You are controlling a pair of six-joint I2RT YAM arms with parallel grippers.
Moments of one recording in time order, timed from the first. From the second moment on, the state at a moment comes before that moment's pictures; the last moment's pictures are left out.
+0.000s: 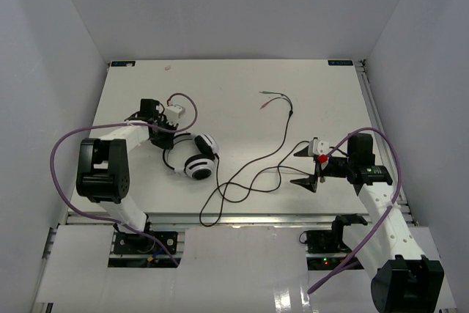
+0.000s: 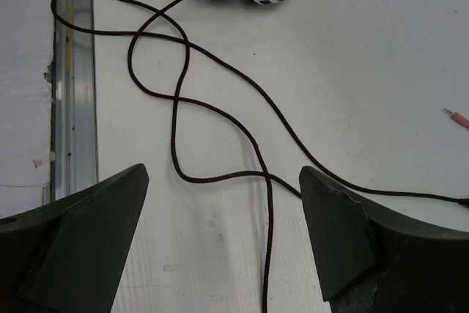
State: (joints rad) left arm -0.06 1.69 0.97 -0.37 0.26 0.40; right arm 0.04 0.81 0.56 -0.59 -1.19 -1.01
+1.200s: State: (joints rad) left arm -0.02 1.01 0.67 -0.09 0.62 -0.56; right arm 0.41 1.34 0.98 -0.15 -1.06 -0.26
